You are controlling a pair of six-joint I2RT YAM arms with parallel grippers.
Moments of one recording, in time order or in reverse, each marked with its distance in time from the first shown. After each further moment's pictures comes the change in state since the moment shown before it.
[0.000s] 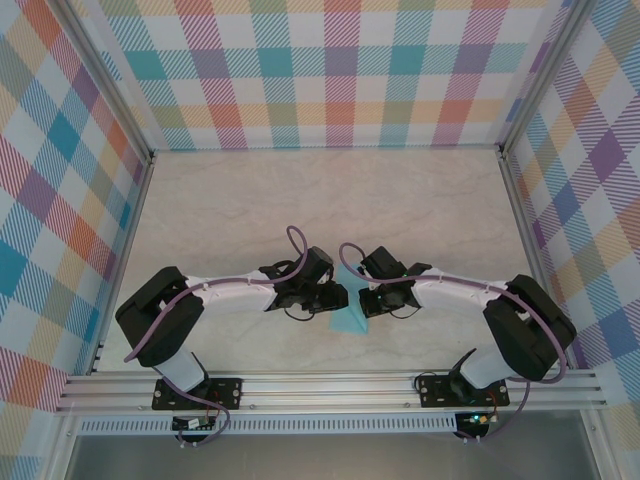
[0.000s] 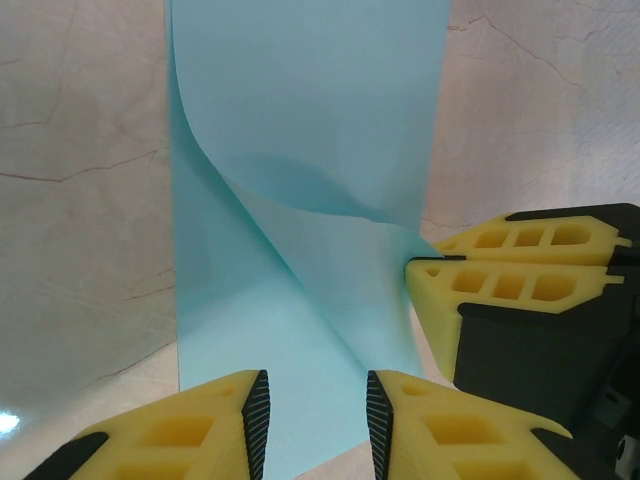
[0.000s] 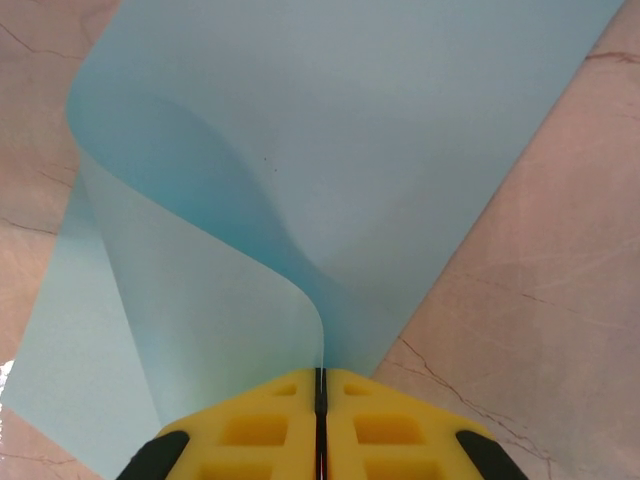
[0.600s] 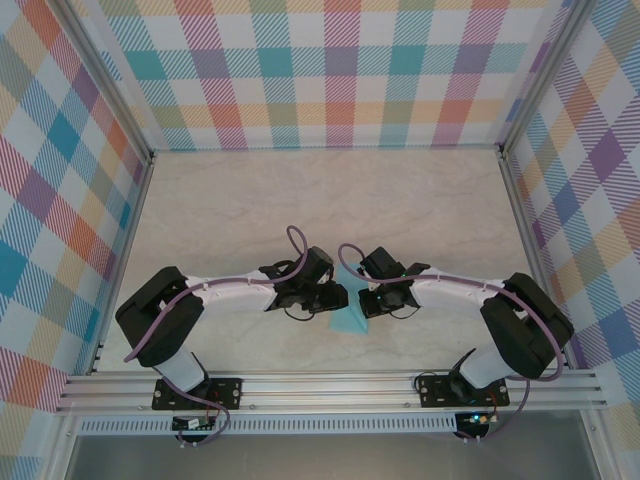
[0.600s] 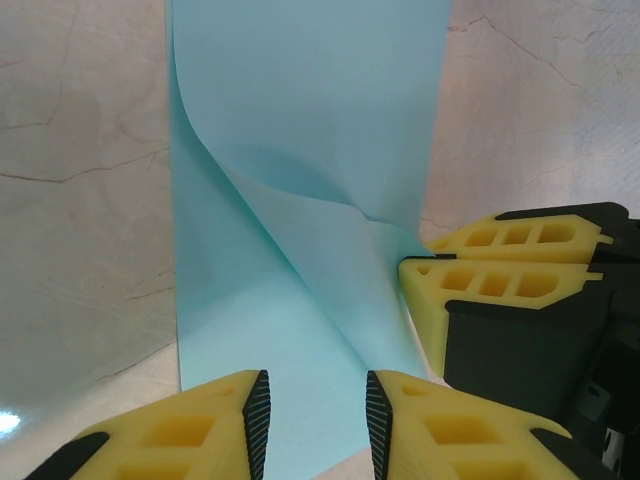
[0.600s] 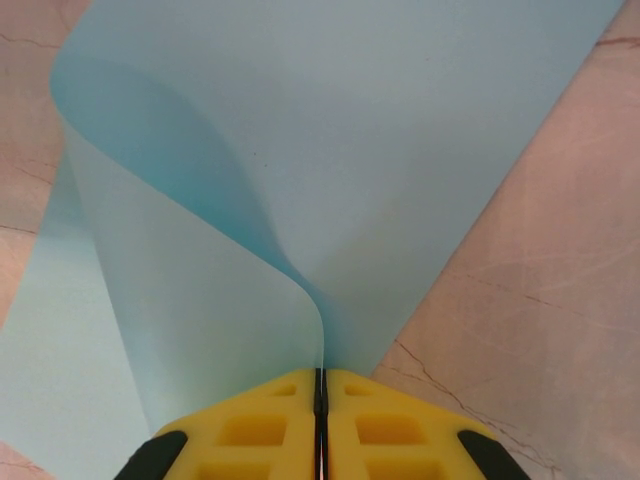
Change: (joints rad) left arm 0.000 0.000 0.001 -0.003 -0.001 0.000; right arm 0.000 0.012 0.001 0.002 0.000 0.000
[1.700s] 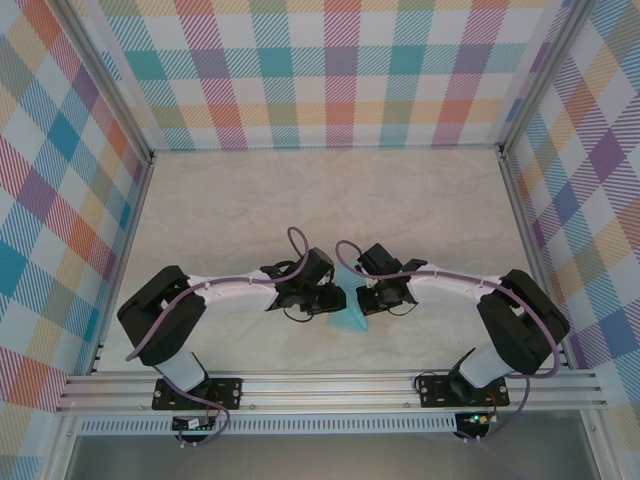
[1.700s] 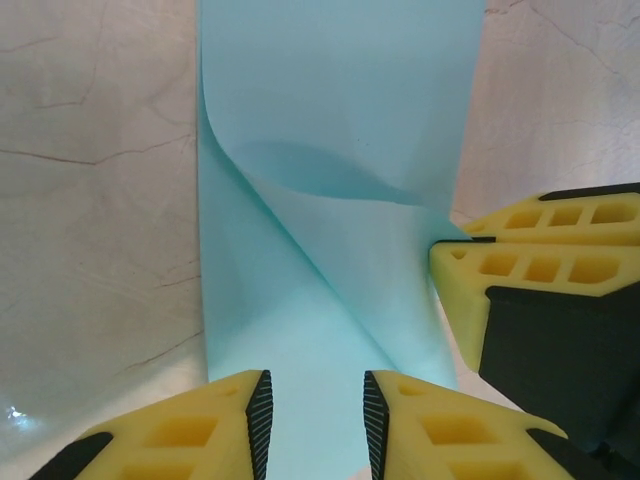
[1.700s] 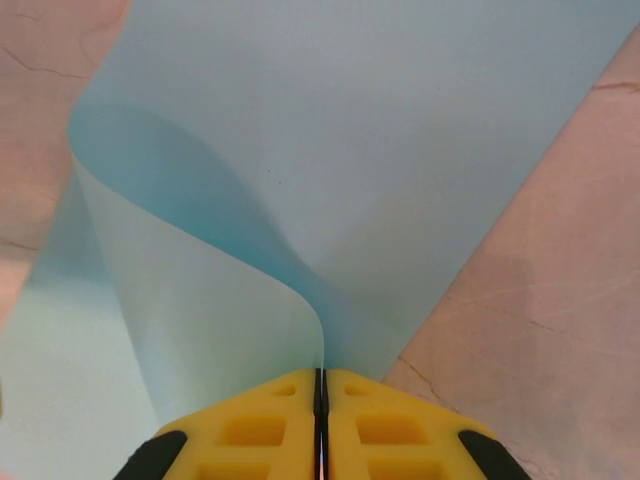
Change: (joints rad) left arm -0.002 0.005 0.010 -0.046 -0.015 0.009; right arm 0.000 0.014 0.041 -0.025 -0.005 -0.005
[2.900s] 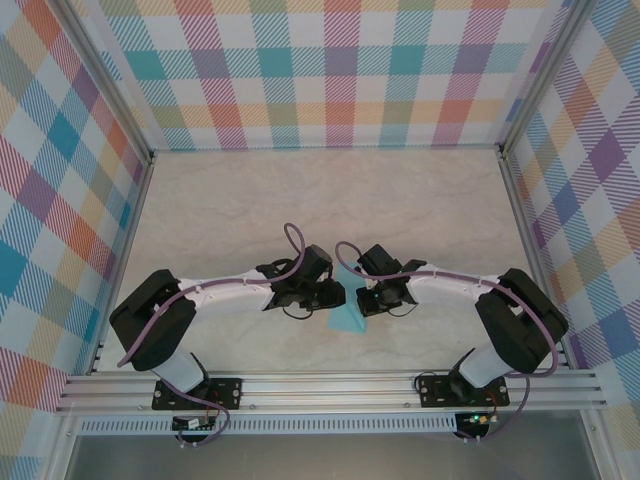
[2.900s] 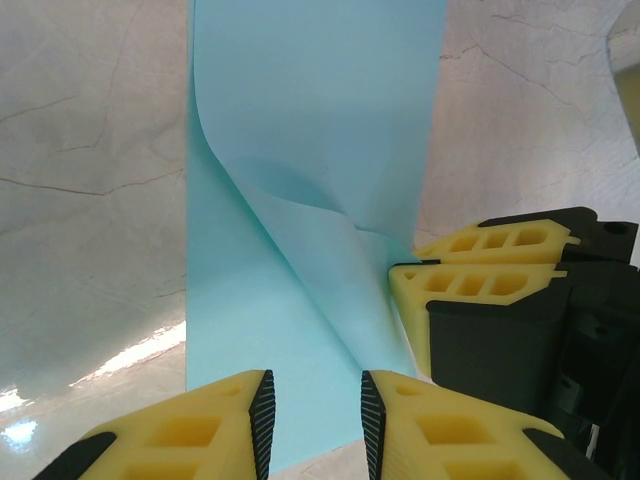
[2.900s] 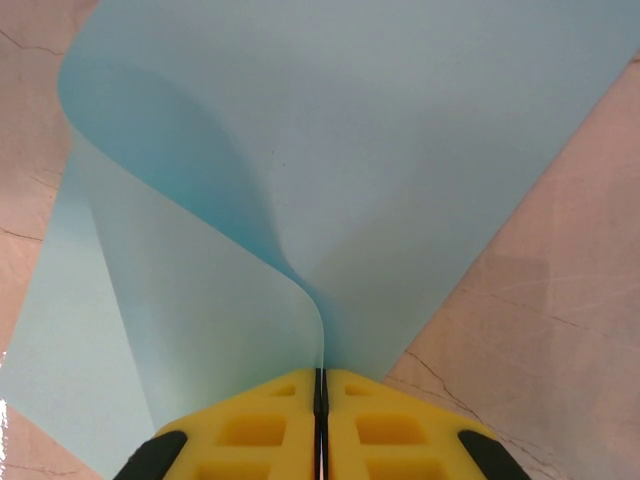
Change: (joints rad) left arm 0.000 -0.041 0.004 -0.005 -0.034 0.001; right arm 0.000 0.023 -0.005 0.004 -0.010 -0.002
